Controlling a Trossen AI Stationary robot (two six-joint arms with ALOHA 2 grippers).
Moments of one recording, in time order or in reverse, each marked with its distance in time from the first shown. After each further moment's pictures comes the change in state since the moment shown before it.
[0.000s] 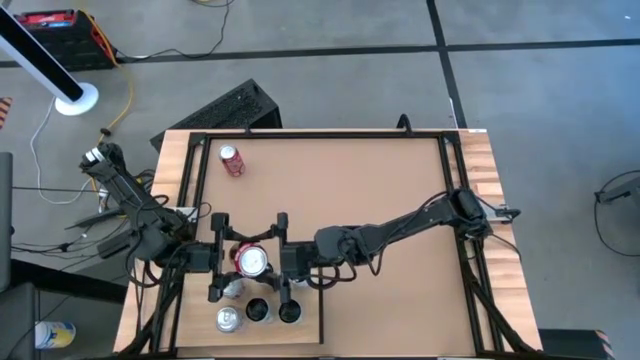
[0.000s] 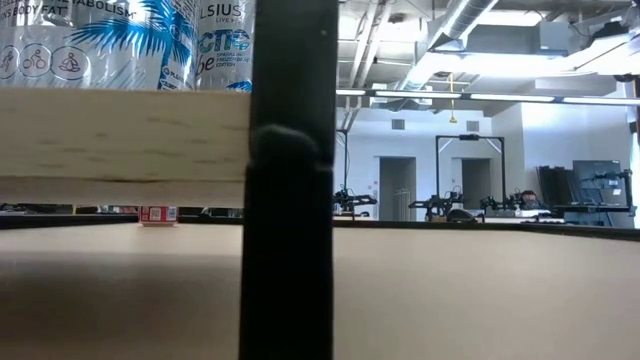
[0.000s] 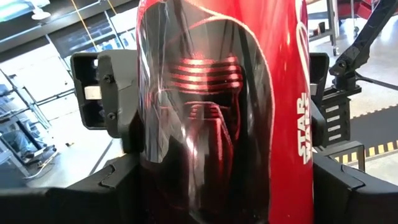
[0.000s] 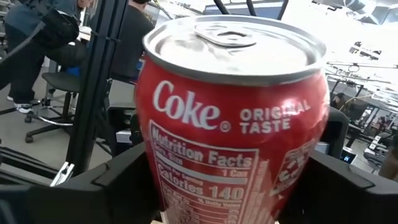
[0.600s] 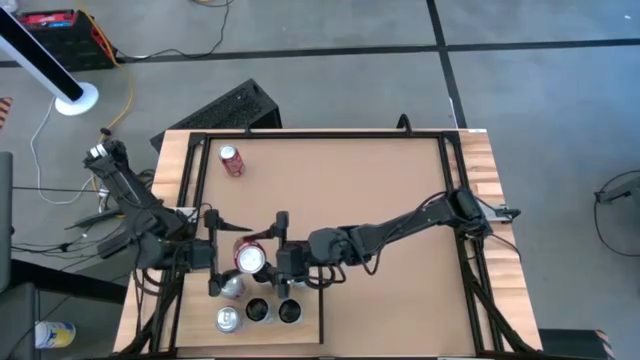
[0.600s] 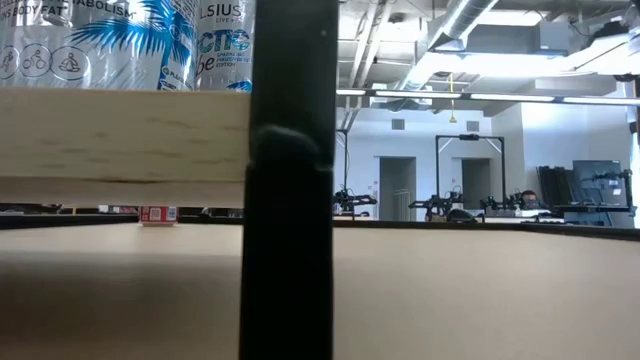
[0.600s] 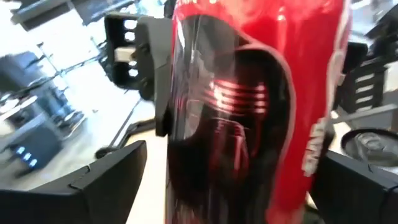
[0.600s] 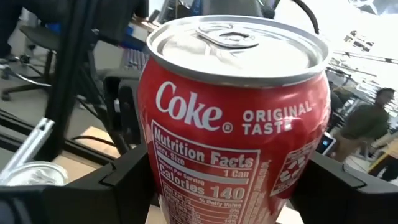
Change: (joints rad) left arm -0.078 -0.030 0.011 -0.200 -0.188 -0.110; right arm 0.002 0.004 0.000 -0.090 0.064 -0.090
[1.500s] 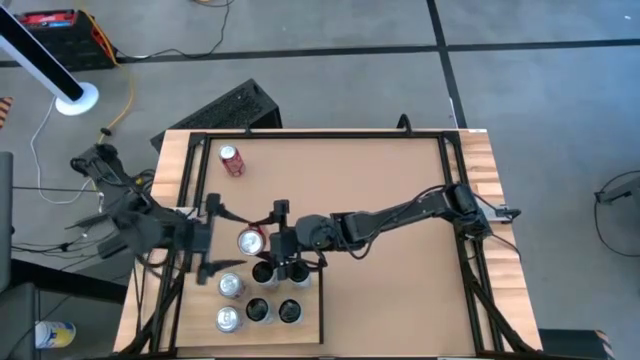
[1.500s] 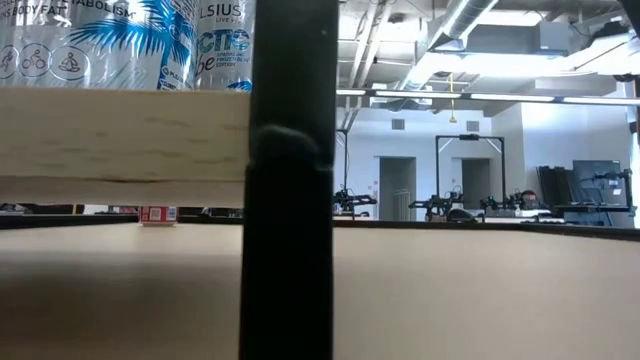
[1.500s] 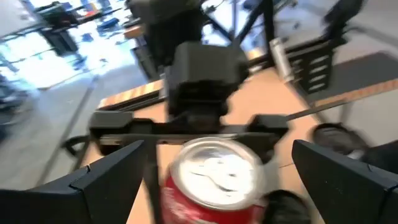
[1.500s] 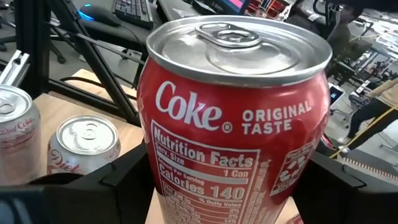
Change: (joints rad) left arm 0.137 0.006 0.361 -0.631 0.310 -0.231; right arm -0.082 0.000 -0.001 -0.200 -0.016 0.058
